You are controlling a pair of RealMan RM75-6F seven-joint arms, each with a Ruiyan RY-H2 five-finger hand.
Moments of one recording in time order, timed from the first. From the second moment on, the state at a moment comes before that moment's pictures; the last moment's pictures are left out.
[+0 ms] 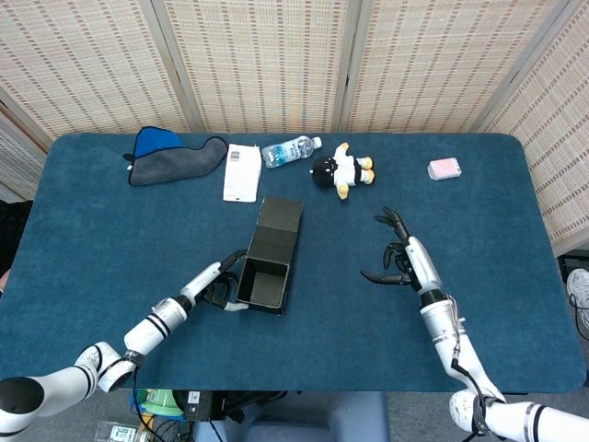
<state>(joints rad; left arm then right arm) -0.80 -1.72 0.04 -0.92 1.58 0.90 -1.28 0.46 -1.44 0.29 -1.66 -1.18 1.07 0.45</state>
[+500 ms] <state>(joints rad) -0.80 -1.80 0.05 -0.83 1.60 0.94 -1.36 0.46 -1.44 0.30 -1.64 -1.17 1.07 0.46</state>
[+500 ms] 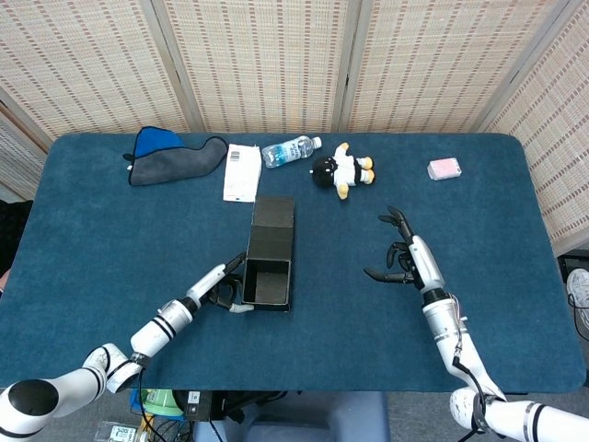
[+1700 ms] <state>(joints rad) -0.75 -1.65 0.06 -0.98 1.63 1.10 -1.32 0.54 -1.42 0.37 -1.65 -1.07 0.69 0.76</state>
